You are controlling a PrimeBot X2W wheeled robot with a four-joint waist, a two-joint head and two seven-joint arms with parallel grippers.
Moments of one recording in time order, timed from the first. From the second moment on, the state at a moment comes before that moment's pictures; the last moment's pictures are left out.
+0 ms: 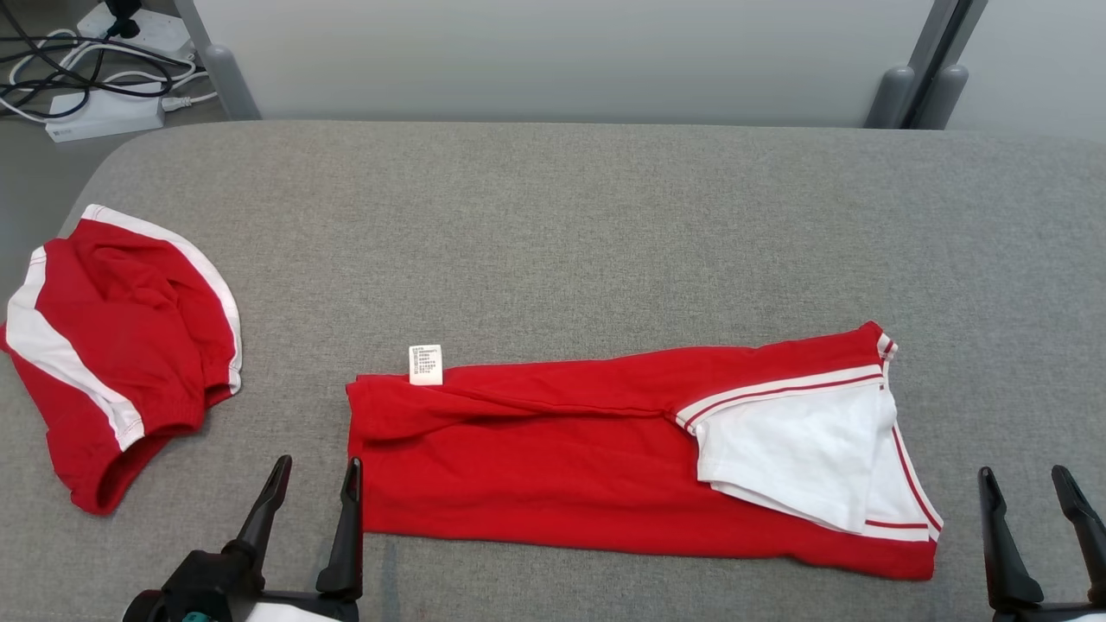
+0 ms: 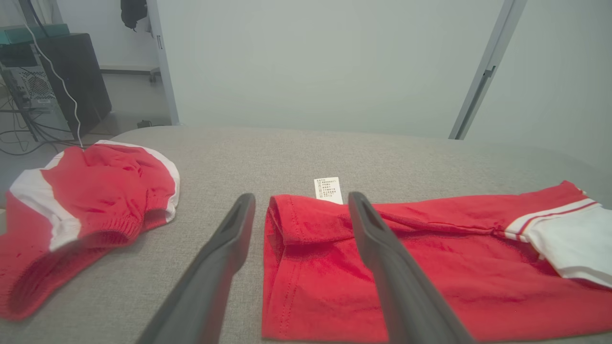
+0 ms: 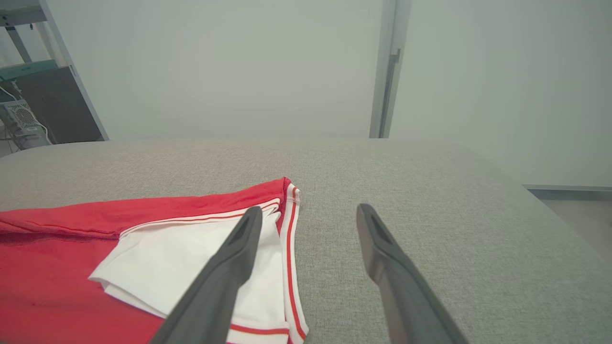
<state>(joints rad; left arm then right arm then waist) 0.08 0.25 -0.29 0.04 -0.41 0.18 -0.25 0.15 -0.16 -0.09 0.08 0.24 0.13 -0.25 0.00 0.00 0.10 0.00</state>
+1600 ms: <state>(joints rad) -0.03 0.11 -0.21 0.08 -0.31 0.04 -0.25 -0.18 -0.38 0.14 0.61 0.64 0.14 -0.21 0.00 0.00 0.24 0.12</state>
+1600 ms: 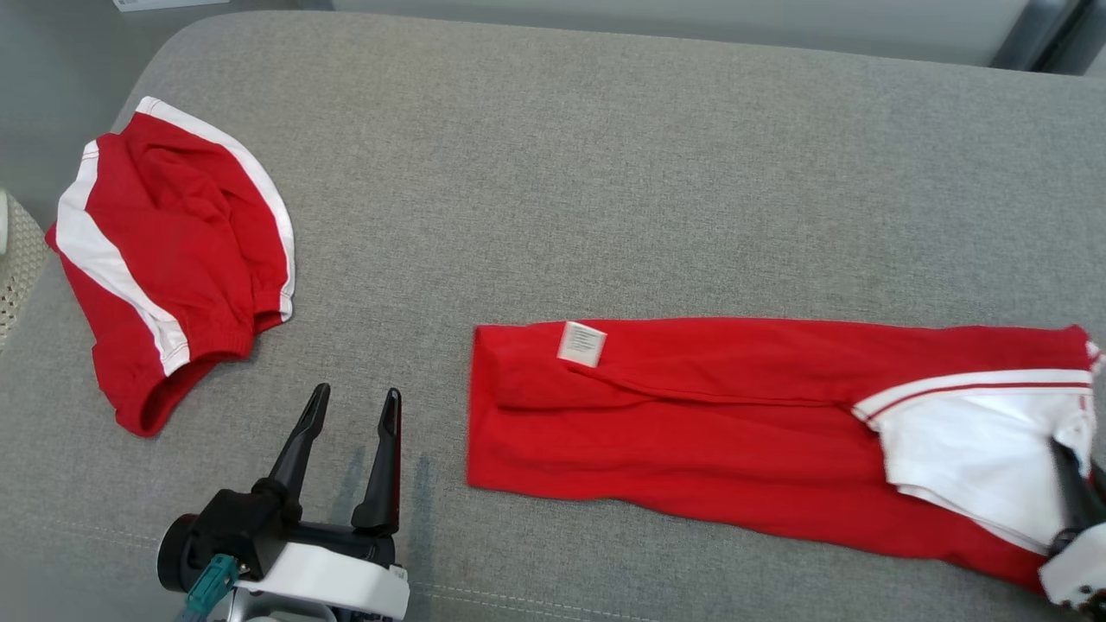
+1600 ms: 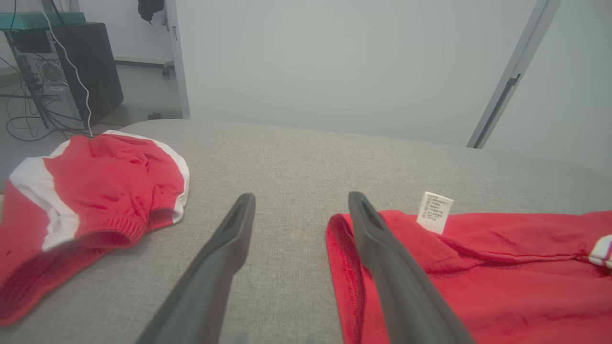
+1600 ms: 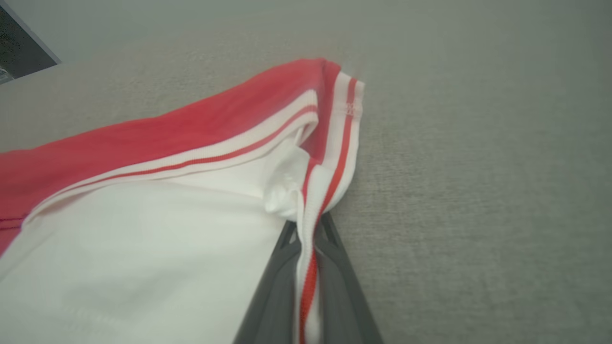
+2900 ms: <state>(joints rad) -0.07 0.07 -0.20 0.11 -0.25 -0.03 -0.25 -0.40 -0.07 0.59 0.31 0.78 0.13 -0.02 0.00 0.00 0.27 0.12</state>
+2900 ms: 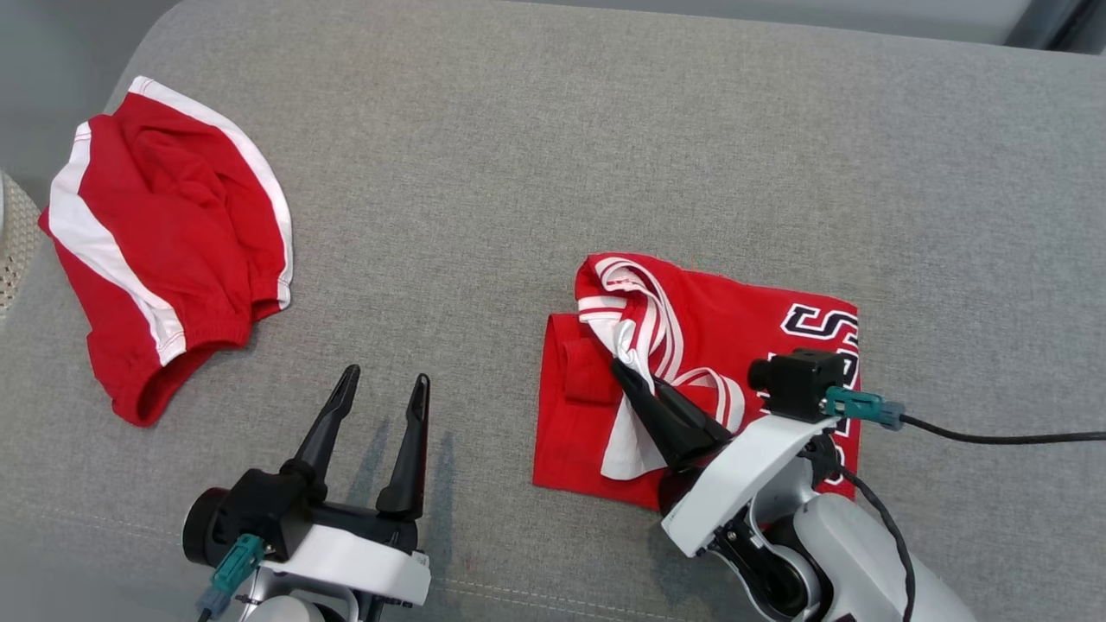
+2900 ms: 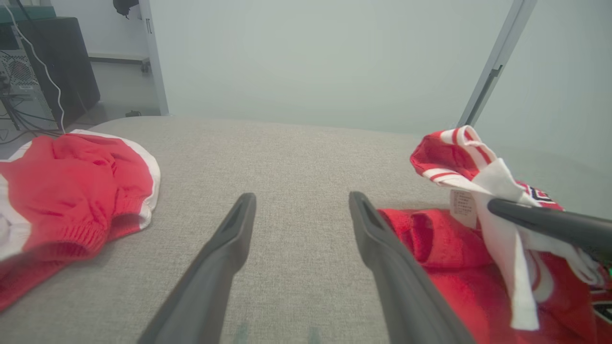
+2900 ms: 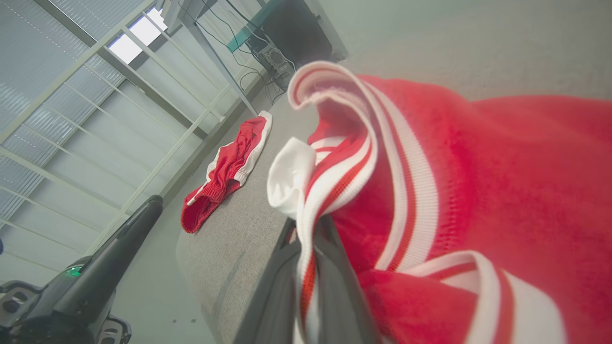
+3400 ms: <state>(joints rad) -0.09 0.05 -0.20 0.12 -0.25 -0.03 -0.25 -0.52 -0.07 0.75 0.41 0.90 0.13 -0.09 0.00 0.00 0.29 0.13</state>
